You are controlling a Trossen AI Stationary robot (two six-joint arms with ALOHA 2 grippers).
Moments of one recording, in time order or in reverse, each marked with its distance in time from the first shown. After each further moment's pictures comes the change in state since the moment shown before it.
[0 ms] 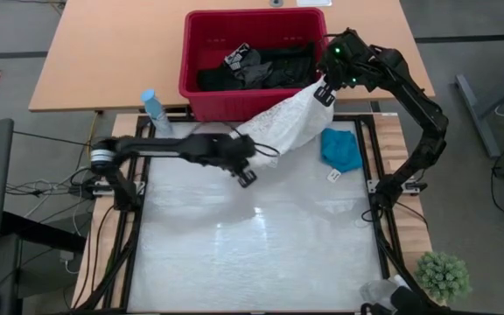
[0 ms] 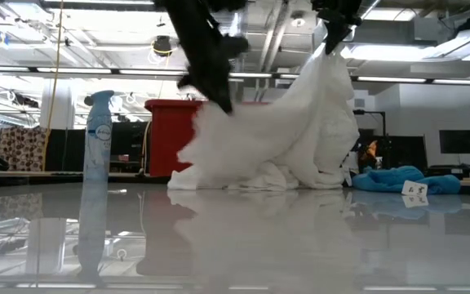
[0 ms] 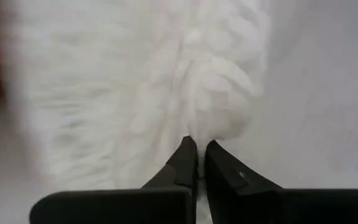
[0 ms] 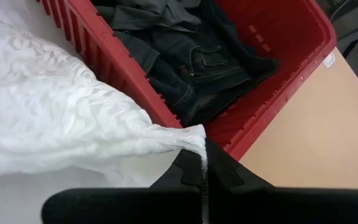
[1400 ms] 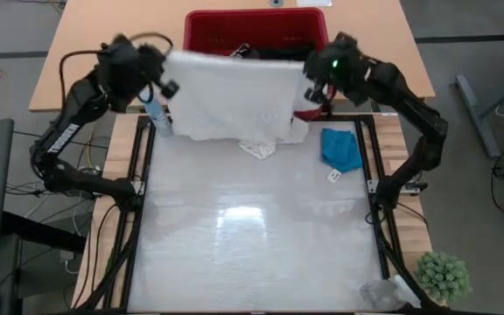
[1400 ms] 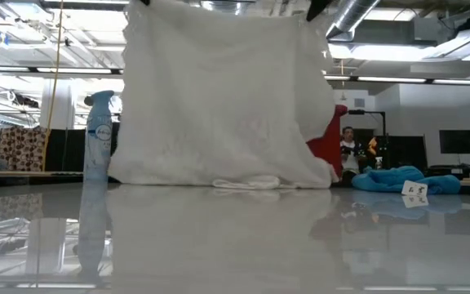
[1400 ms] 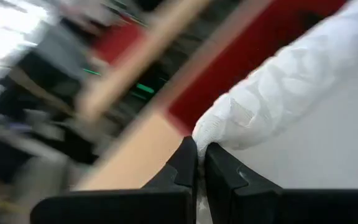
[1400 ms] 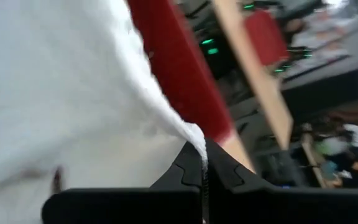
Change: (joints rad) left arm 0.454 -0.454 0.331 -0.150 -0.389 0.762; right arm 0.295 -0.003 0.061 0.204 0.399 -0.278
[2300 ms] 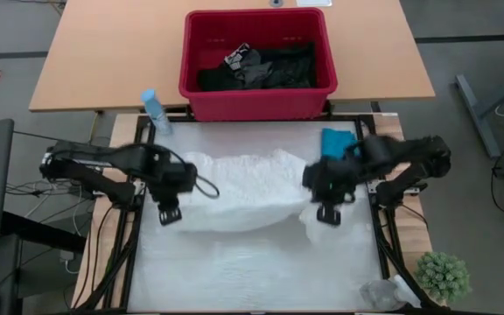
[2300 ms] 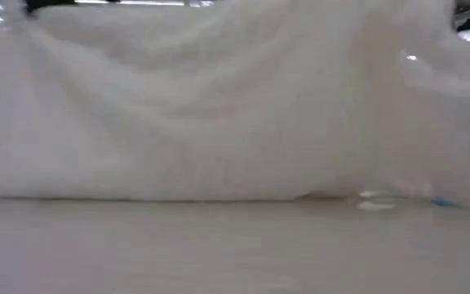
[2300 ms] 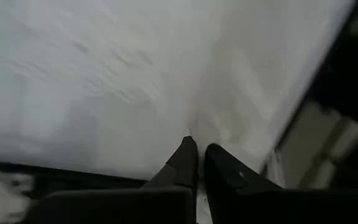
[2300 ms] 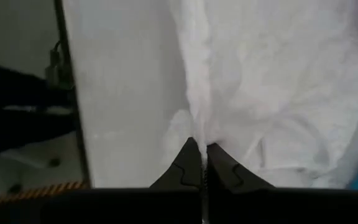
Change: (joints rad) left arm -0.713 0.014 -0.504 -0.512 0.938 -0.958; right arm 0.711 -0.012 -0.165 -0.427 -0.749 1.052
